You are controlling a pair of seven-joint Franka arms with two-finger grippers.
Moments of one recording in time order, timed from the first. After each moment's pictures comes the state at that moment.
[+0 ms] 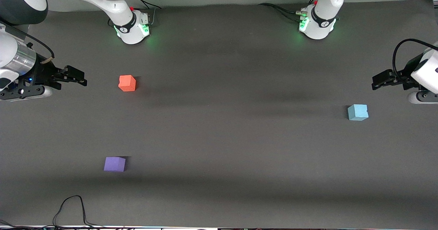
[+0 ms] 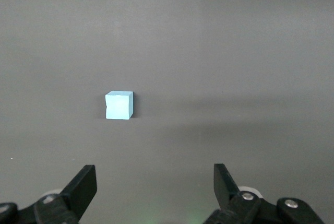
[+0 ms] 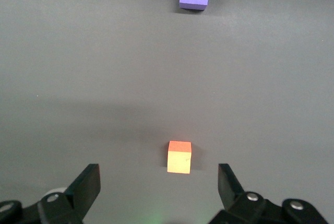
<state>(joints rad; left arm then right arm) -0.07 0.05 0.06 -1.60 0.00 1.57 0.01 0.13 -0.05 -0.10 -1.76 0.05 1.63 -0.04</state>
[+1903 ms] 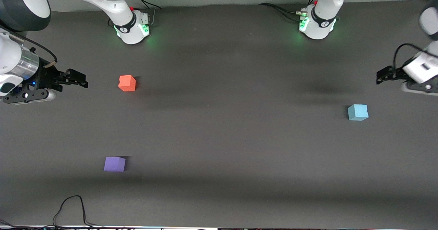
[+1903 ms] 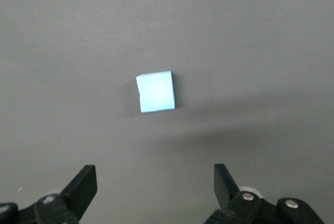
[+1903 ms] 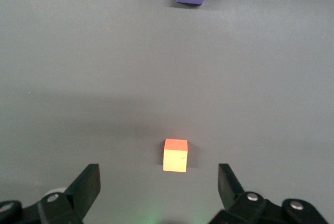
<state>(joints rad) 0.15 -0.13 0.05 -2.27 0.04 2.12 0.36 0.13 -0.02 -0.10 -1.76 0.04 1.63 -0.05</state>
